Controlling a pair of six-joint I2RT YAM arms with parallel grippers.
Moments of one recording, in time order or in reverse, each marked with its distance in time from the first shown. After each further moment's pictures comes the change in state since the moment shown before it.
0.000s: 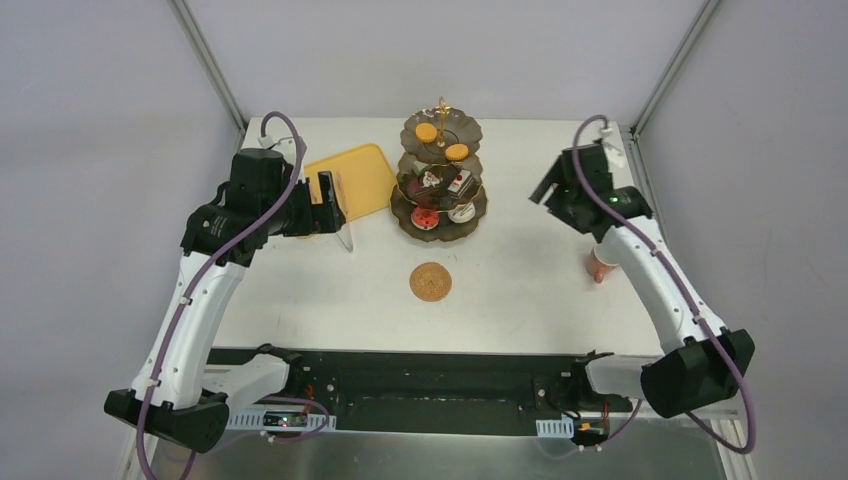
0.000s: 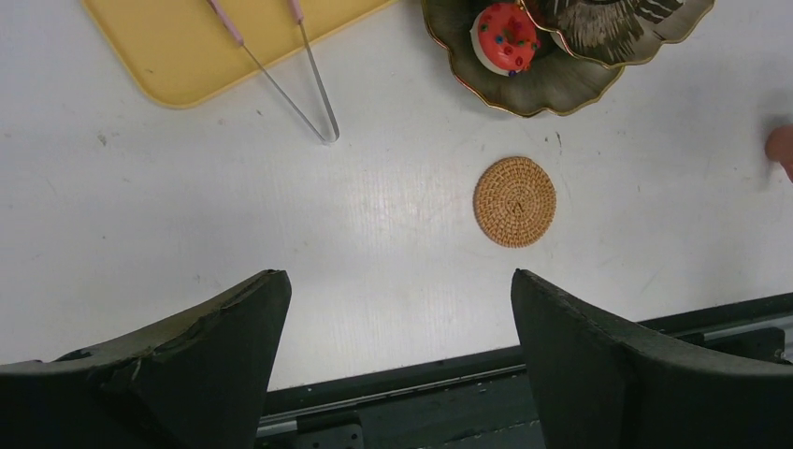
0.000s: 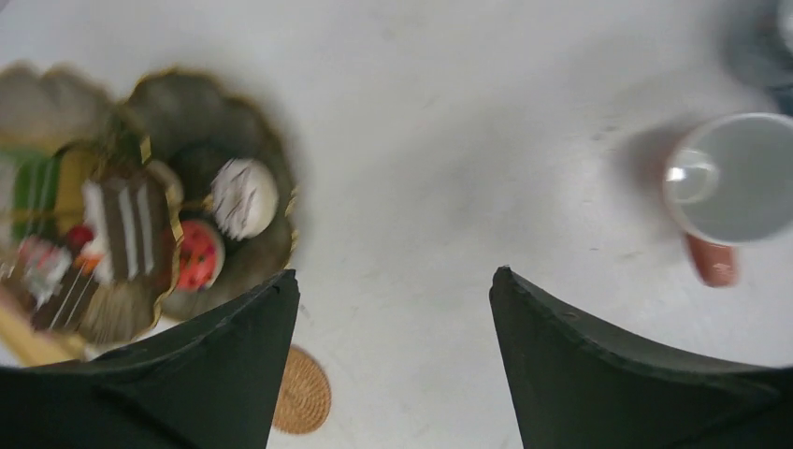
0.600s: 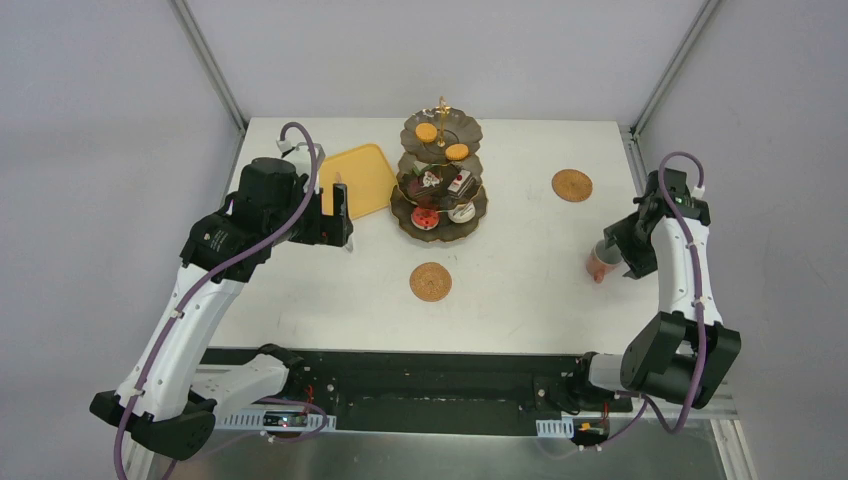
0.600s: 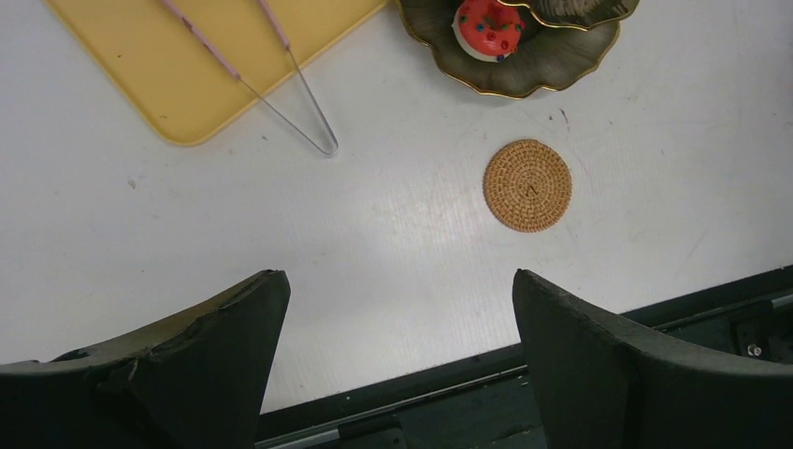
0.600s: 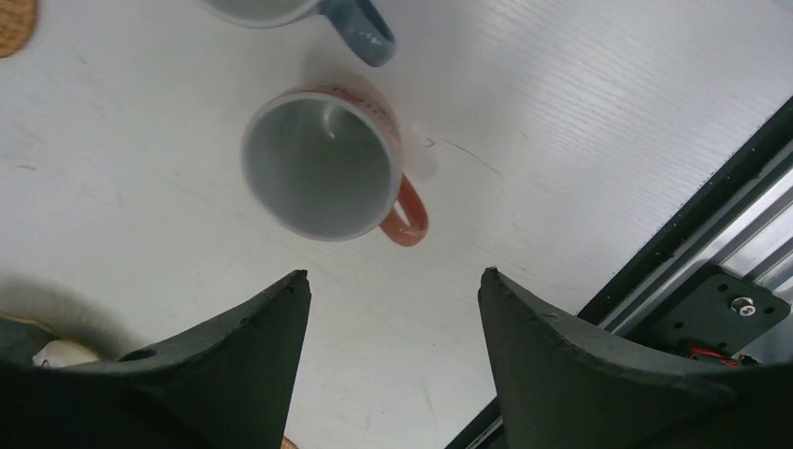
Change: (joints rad) left arm -0.156 -0.053 -0.008 0.011 -0.089 0.099; right arm -0.644 0.035 -0.057 -0.337 -0.080 0.084
